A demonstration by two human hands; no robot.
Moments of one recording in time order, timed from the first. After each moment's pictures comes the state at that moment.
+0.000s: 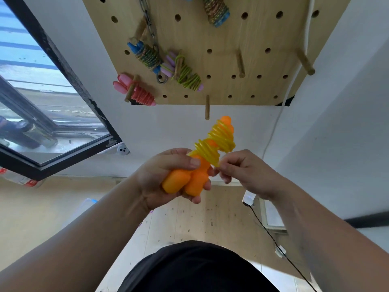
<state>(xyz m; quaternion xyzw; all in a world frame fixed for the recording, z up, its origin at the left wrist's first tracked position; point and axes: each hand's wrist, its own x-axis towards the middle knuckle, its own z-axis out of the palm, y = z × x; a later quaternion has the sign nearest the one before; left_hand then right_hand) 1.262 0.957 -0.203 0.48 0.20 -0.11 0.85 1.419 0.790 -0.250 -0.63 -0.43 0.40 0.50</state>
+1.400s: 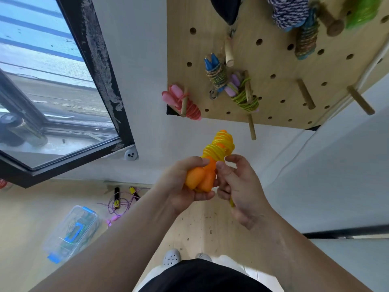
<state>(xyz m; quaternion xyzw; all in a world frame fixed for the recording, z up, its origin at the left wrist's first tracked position) 1.213 1.107 -0.220 0.34 0.34 -0.03 0.88 1.290 0.975 -0.231 -0.66 -0.08 0.32 0.67</state>
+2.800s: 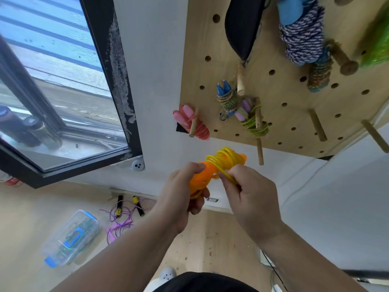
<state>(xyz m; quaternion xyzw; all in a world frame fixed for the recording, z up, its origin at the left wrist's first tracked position) 1.221 1.107 -0.206 0.43 0.39 0.10 0.81 1.325 0.982 -0.208 -0.77 -0.52 -0.11 0.36</state>
